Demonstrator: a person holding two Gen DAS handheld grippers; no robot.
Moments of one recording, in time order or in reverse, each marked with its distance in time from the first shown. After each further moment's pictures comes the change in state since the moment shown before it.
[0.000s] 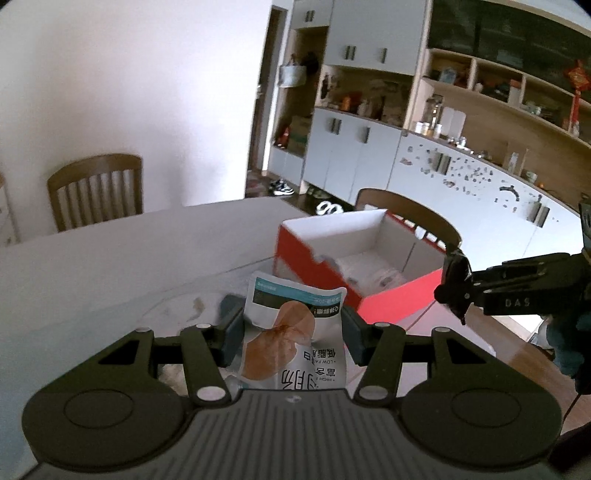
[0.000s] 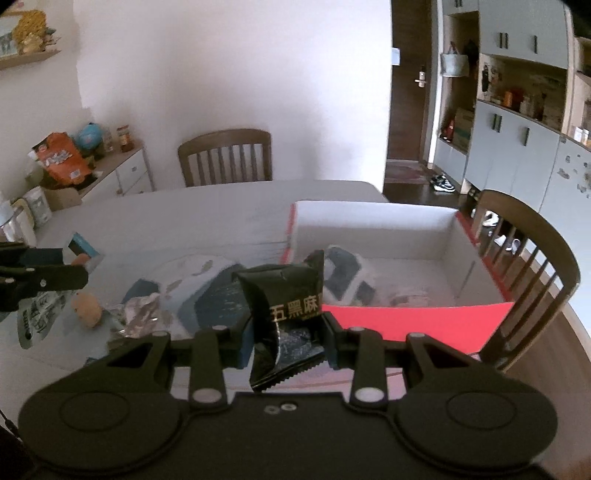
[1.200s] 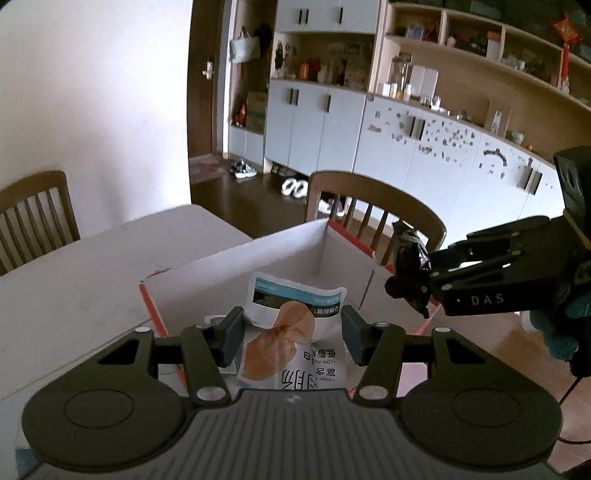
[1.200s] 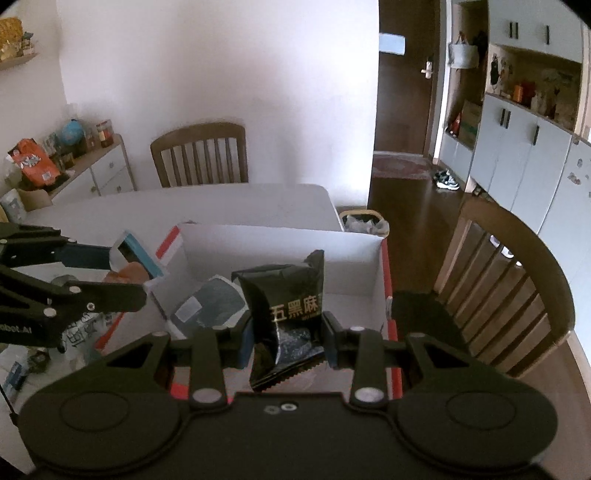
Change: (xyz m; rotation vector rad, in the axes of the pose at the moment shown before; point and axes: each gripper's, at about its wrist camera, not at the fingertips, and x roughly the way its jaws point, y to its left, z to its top) left arm 0.187 -0.121 0.083 0.109 0.113 -0.059; right arm 0.073 -0.157 0.059 -0.045 0.061 0.051
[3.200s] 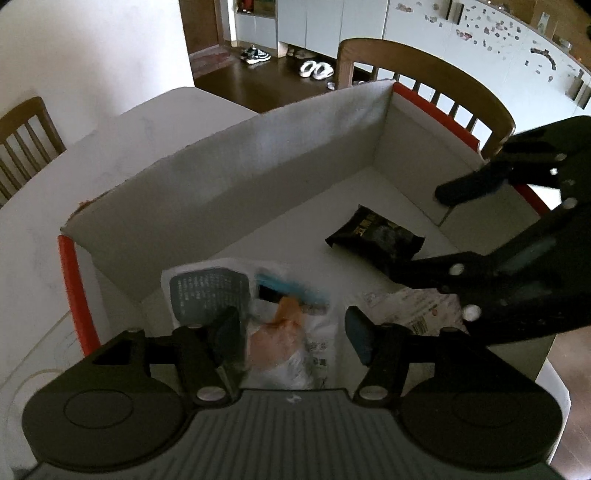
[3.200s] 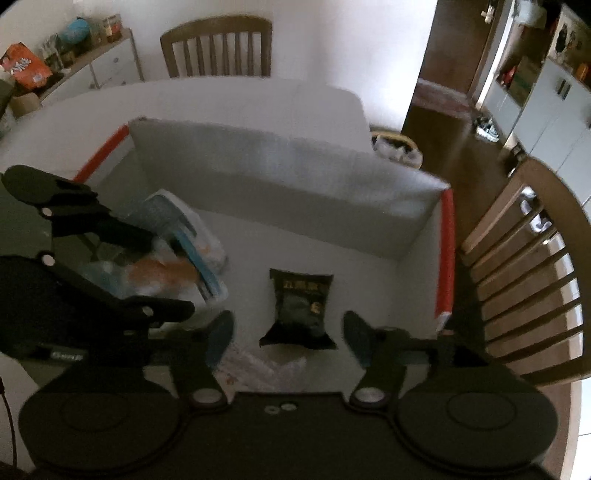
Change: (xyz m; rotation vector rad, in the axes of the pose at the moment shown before) left arm 0.148 0.017 -0.002 0.034 0.397 0.074; right arm 0.118 -0.016 0.011 -0.163 0.306 0.032
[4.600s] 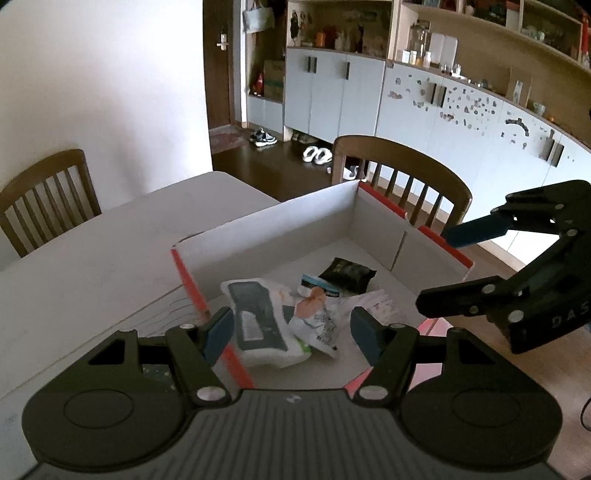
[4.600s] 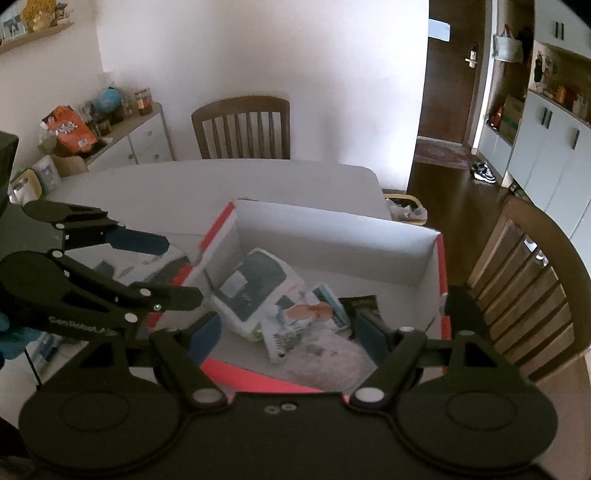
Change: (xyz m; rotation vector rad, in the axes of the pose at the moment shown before) left arm -0.145 0.008 -0.070 -0.030 -0.296 0.003; right arm -0.127 0.066 -0.036 0.071 -0.230 0.061
